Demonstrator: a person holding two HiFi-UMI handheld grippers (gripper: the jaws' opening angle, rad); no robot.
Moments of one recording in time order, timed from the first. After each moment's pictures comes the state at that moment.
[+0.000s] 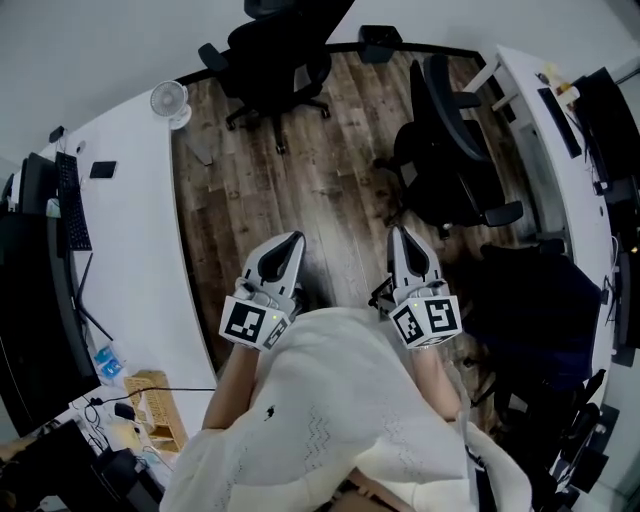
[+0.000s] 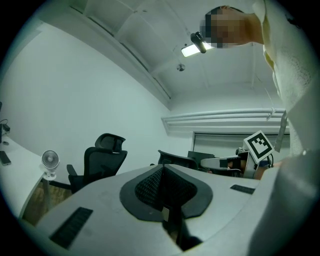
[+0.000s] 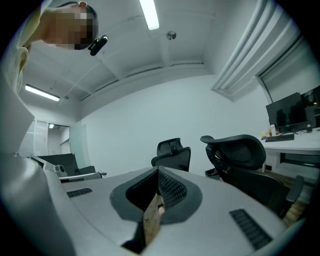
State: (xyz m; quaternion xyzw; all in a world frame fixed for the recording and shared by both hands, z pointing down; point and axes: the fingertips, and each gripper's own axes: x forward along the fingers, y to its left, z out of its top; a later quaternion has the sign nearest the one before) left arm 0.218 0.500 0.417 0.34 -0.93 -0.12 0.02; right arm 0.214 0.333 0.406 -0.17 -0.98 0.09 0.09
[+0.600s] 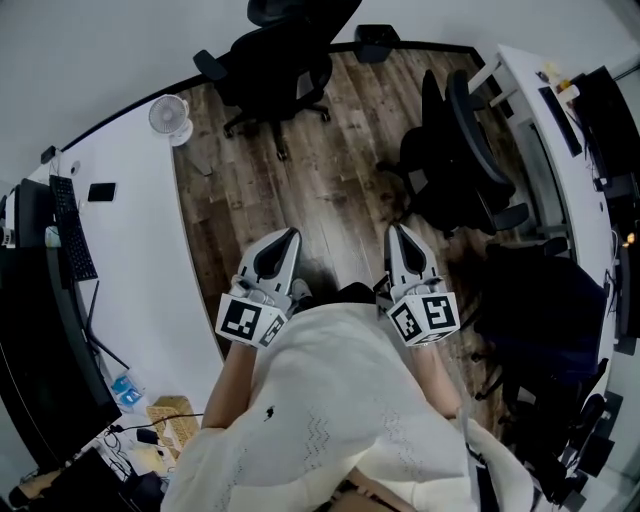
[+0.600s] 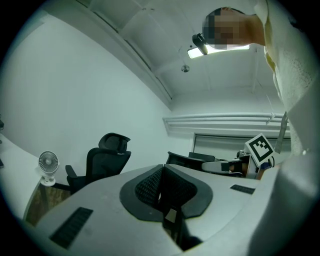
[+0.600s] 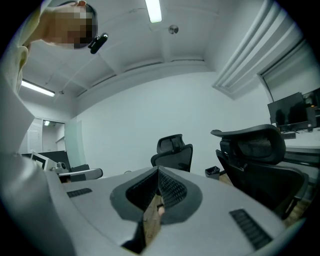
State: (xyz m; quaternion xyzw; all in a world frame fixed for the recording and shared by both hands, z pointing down) left arm 0.143 0.560 0.427 0.36 -0.92 -0.13 0.02; right arm 0.151 0.392 0.422 -0.15 -0.98 0.09 0.10
